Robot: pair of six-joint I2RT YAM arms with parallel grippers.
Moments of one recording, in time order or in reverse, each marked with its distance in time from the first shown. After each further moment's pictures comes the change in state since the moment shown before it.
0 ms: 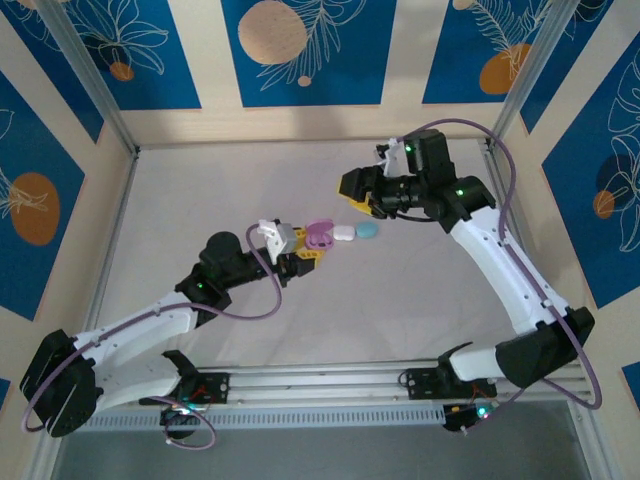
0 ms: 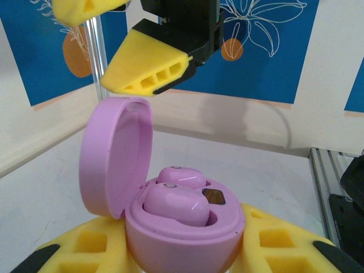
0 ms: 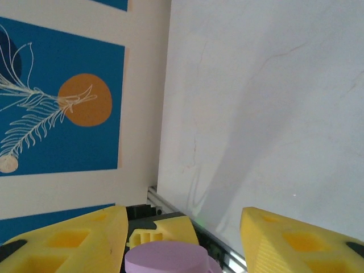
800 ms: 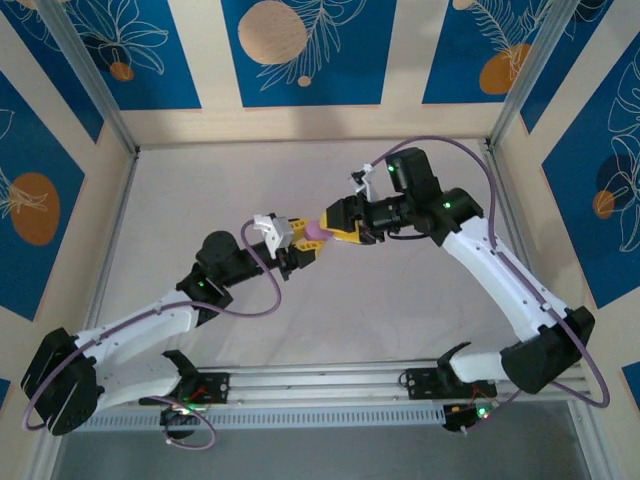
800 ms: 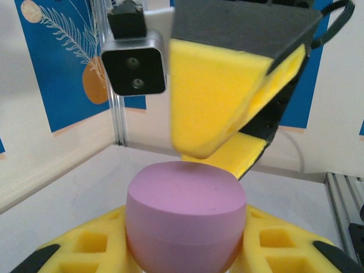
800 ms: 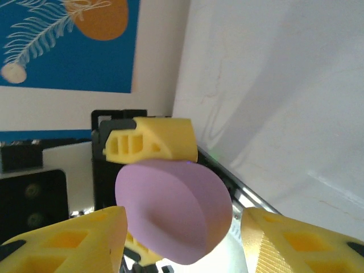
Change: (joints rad) left arm -0.003 0.014 0.015 0.108 -0.046 -0.020; right arm 0.076 -0.060 -0.127 -0.003 -0.203 -0.063
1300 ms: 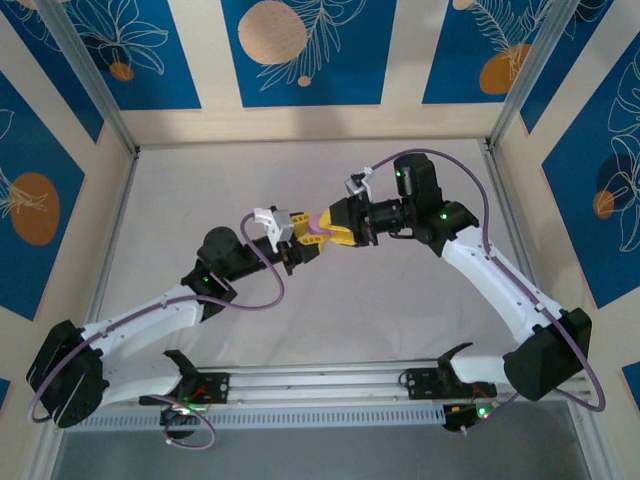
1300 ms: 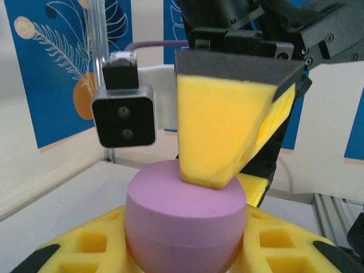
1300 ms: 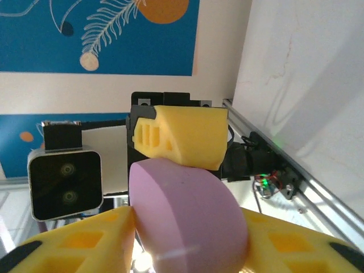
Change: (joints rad) left arm 0.000 0.049 0.037 0.077 0.034 -0.067; right arm -0.038 -0.021 -0.166 0.351 -0.251 0.253
